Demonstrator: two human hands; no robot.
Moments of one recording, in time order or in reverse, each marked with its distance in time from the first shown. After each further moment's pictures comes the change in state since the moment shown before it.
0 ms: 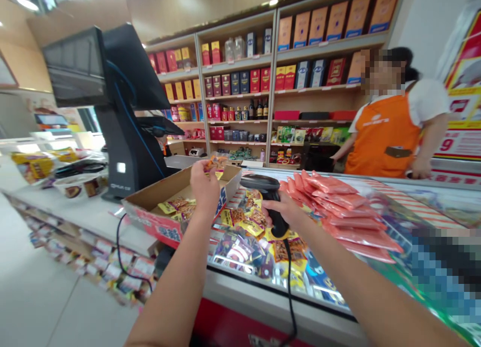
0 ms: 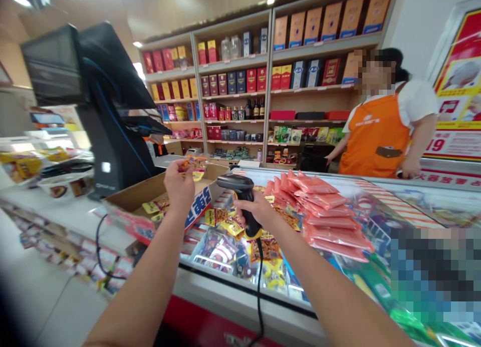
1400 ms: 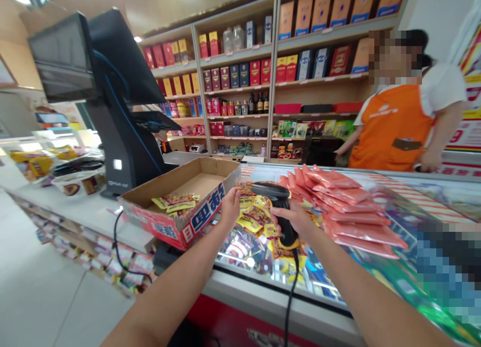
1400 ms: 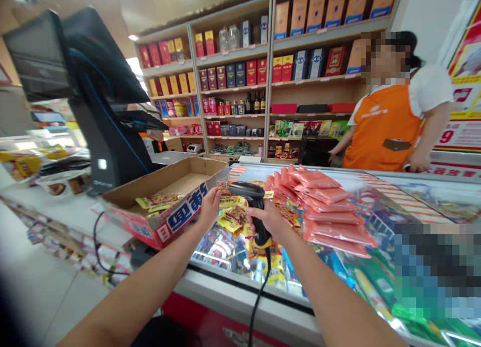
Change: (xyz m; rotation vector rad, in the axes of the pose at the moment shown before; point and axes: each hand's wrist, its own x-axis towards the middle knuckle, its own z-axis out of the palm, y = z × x) left_hand -0.098 -0.053 0.061 -0.243 -0.496 -0.147; right_hand -0.023 0.032 -0.023 0.080 0.113 0.093
